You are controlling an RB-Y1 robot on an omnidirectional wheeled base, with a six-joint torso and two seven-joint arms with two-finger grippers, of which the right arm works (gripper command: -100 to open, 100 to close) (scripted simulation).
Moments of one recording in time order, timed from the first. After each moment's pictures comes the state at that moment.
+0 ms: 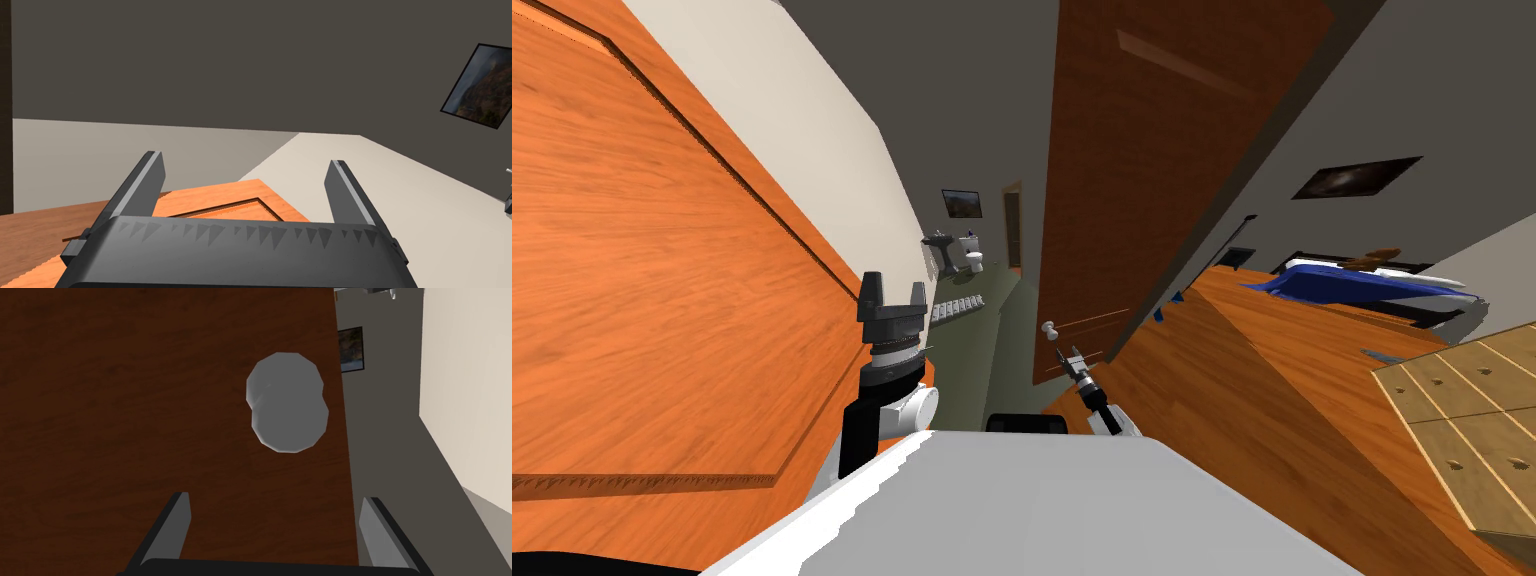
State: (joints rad) arm 0.01 -0.15 0.07 -0.82 0.29 -0.87 0.99
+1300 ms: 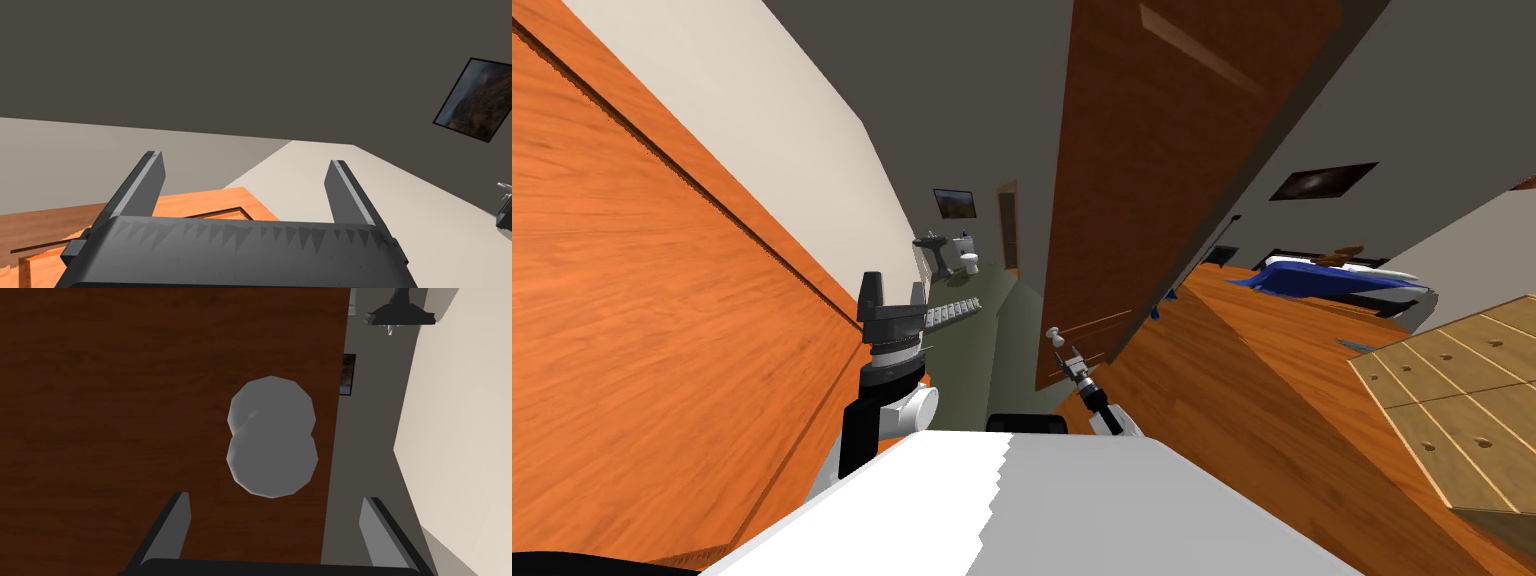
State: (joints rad) arm 0.01 -0.18 0.11 -0.81 0.31 -0.86 1.16
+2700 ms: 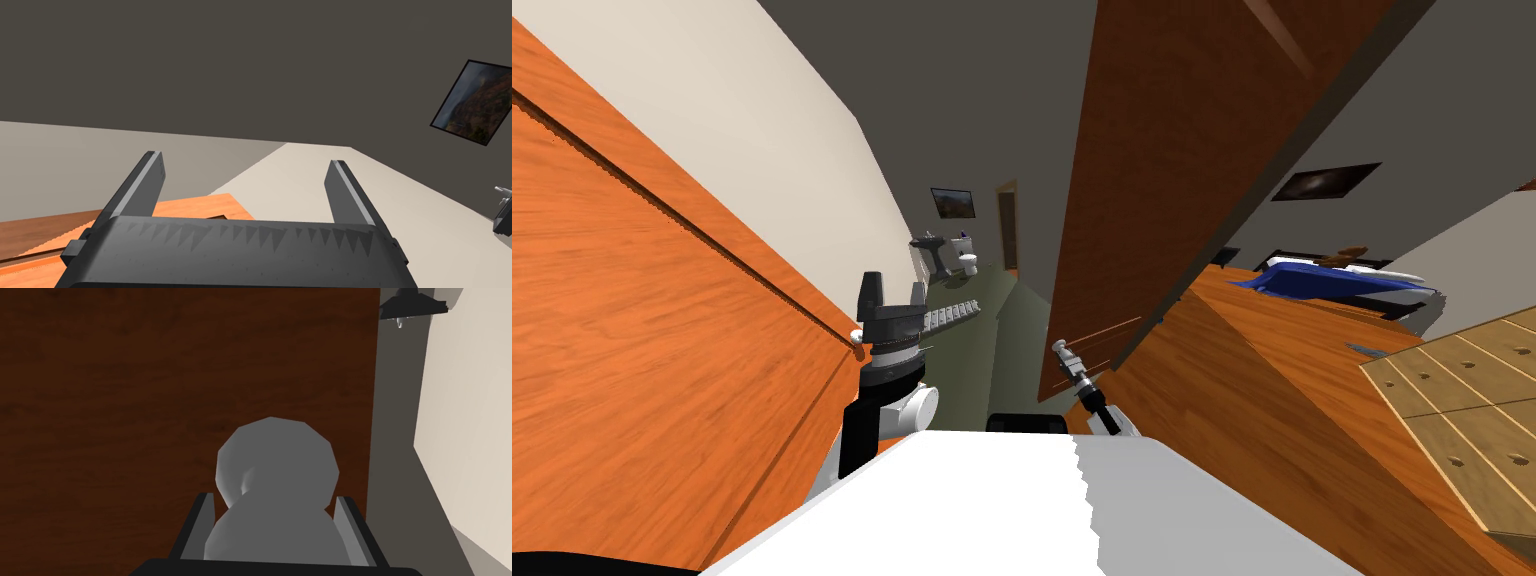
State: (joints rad) arm 0.00 -0.17 0.12 -0.79 0.29 -0.85 1.10
